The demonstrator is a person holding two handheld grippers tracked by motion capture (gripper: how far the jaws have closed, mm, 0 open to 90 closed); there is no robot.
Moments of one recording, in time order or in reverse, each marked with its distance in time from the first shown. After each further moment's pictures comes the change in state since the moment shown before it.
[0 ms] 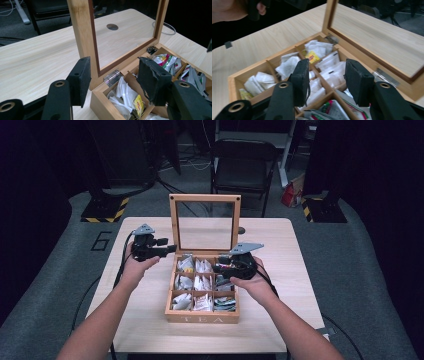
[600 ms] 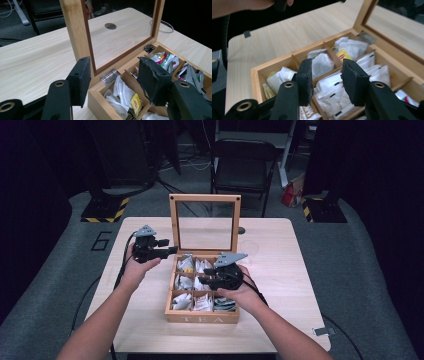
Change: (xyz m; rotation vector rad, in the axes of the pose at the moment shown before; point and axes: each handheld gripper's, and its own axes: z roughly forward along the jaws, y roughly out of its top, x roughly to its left) left arm -0.006 -0.002 0.000 0.005 -0.003 0.022; right arm 0.039 -0.006 0.025 0.034 0.079 -0.069
